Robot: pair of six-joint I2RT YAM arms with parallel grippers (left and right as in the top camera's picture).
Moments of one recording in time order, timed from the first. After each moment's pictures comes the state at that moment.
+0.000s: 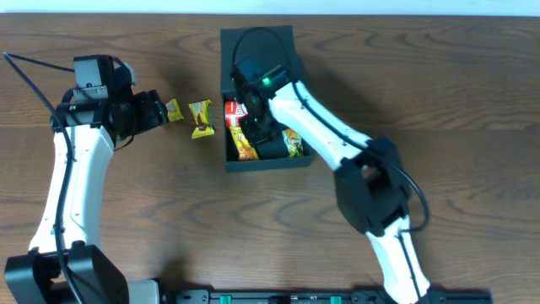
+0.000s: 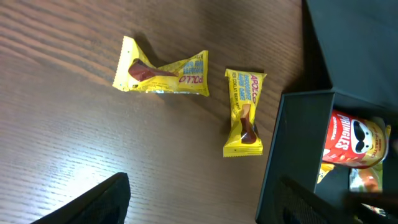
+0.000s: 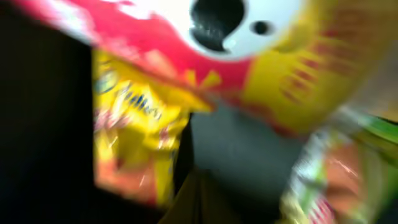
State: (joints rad) left arm 0.13 1.54 1.25 -0.78 0.20 -0.25; right arm 0.65 2.26 1.99 -1.15 -0.09 0.20
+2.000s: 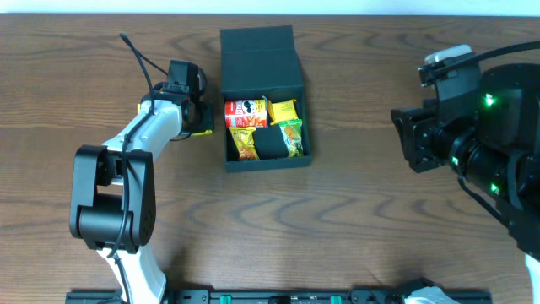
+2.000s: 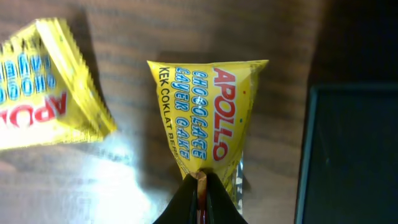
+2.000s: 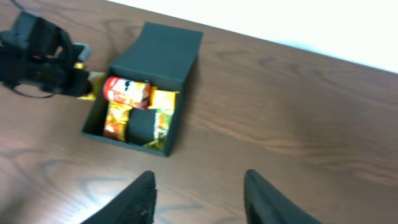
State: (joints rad) left arm -0.14 1.96 1.26 -0.53 0.04 -0.25; right arm 0.35 1.27 1.99 -1.43 0.05 0.04
